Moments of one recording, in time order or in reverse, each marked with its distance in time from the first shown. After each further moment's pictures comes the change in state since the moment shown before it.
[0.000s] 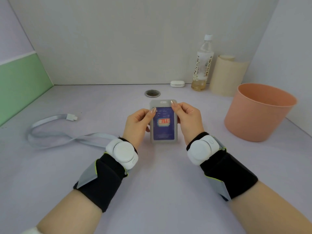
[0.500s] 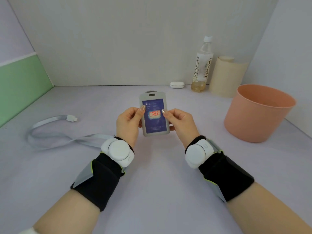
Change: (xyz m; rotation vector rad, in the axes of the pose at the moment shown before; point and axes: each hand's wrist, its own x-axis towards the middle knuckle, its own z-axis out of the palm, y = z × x) left_hand 0.006 -0.002 -0.010 0.002 0.180 0.098; right_hand -0.003 0.008 0.005 0.023 -0.175 0.046
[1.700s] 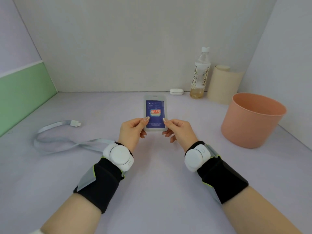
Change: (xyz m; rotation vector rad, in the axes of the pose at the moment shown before) left_hand 0.001 -0.004 -0.004 0.028 -0.097 -0.152; right_hand 0.001 0.001 -0.006 -0.093 -0.019 0.130
